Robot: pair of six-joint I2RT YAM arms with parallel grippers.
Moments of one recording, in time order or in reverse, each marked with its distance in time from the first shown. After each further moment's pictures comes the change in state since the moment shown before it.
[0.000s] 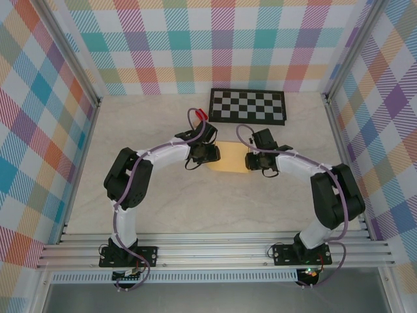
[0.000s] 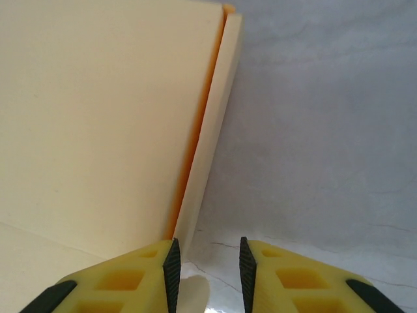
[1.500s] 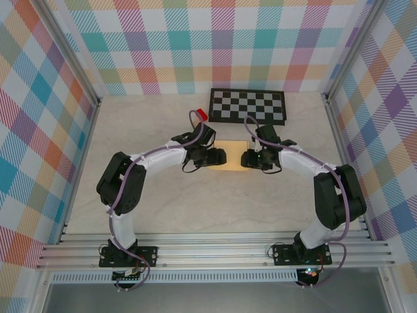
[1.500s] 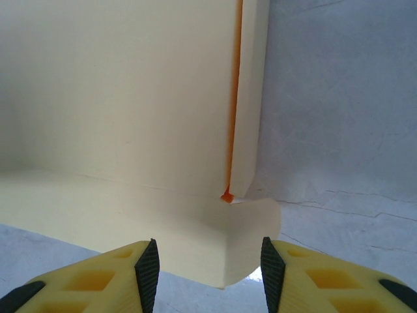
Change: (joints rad) left arm -0.022 -0.088 -0.076 0.028 0.135 0.052; right arm -0.035 -0.014 0.071 -0.138 -0.202 0.170
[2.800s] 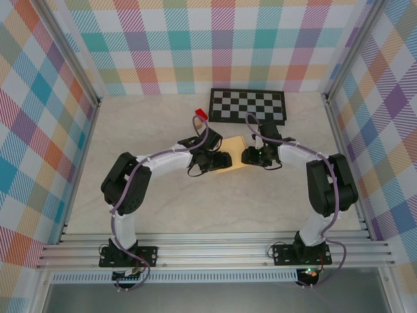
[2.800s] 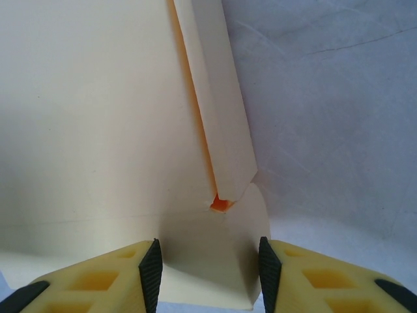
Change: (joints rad) left arm -0.055 0.023 -0.004 0.029 -0.001 -0.140; right arm -0.071 0.122 0.032 0.092 -0.101 -0.075
